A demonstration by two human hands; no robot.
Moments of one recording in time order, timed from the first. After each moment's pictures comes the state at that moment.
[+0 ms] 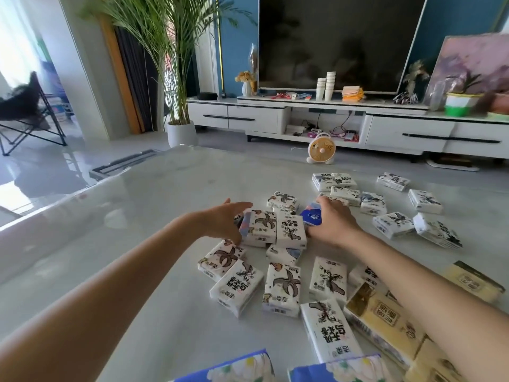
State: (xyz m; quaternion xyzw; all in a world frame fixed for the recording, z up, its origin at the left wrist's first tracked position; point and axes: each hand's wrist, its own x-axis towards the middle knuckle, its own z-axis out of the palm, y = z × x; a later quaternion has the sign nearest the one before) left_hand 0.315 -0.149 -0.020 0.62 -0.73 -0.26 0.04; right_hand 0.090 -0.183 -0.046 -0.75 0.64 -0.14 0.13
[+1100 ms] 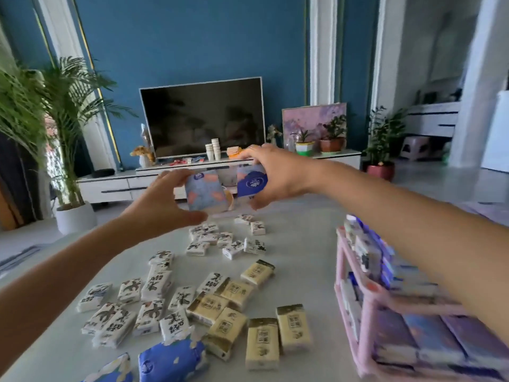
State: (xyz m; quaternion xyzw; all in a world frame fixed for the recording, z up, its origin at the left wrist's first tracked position) left_hand 0.121 0.037 0.176 0.49 -0.80 -0.09 0.34; right_hand -0.091 0.062 0.215 -0.81 0.54 -0.22 0.02
